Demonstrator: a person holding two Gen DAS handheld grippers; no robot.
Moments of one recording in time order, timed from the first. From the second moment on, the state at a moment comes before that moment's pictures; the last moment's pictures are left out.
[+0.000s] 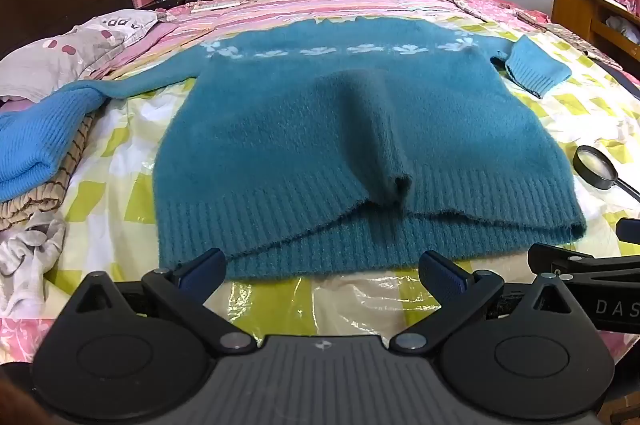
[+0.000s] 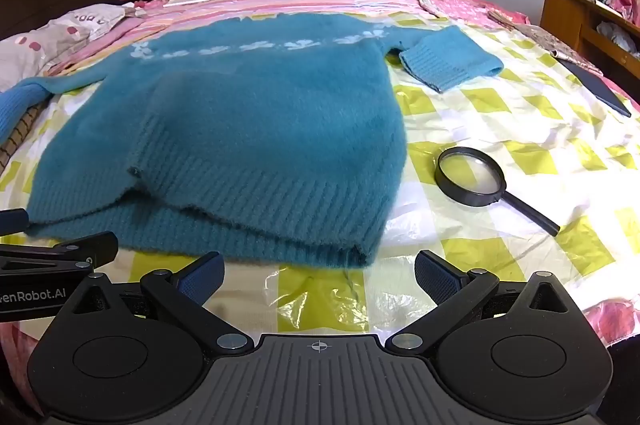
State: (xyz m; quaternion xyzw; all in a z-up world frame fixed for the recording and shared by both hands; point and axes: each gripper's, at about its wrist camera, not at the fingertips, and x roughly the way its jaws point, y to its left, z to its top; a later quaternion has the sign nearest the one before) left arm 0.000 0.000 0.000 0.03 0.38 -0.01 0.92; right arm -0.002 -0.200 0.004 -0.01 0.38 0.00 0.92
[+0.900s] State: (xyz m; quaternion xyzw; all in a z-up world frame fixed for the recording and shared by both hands) left arm 0.000 -0.002 -0.002 0.02 0.38 -0.01 0.92; right arm -0.001 -0.201 0.001 -0.01 0.38 0.00 0.92
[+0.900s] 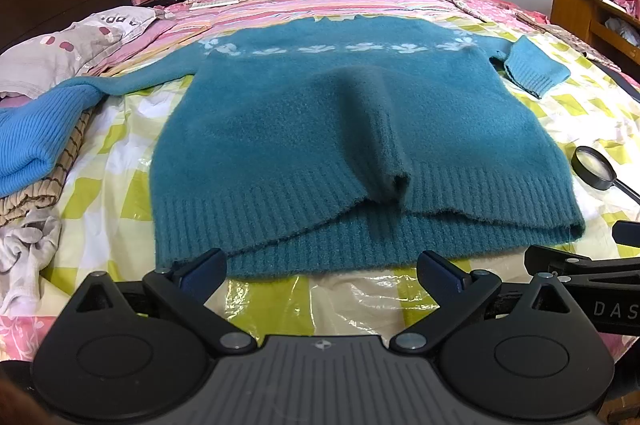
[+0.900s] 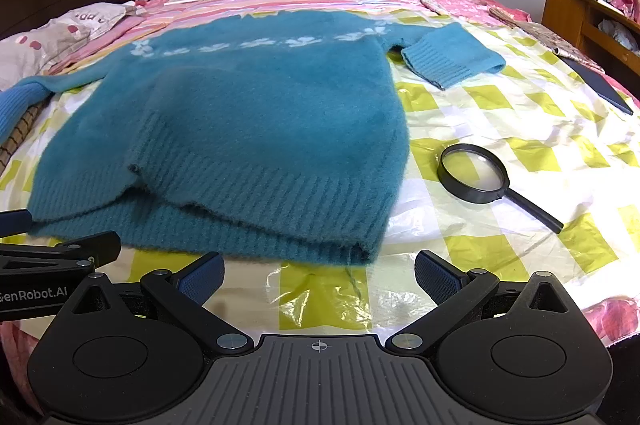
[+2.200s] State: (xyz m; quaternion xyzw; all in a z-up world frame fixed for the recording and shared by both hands) left arm 0.015 0.028 -0.002 0.00 0.38 0.02 0.92; right arm 0.016 -0.194 -0.006 -0.09 0.34 0.04 0.93
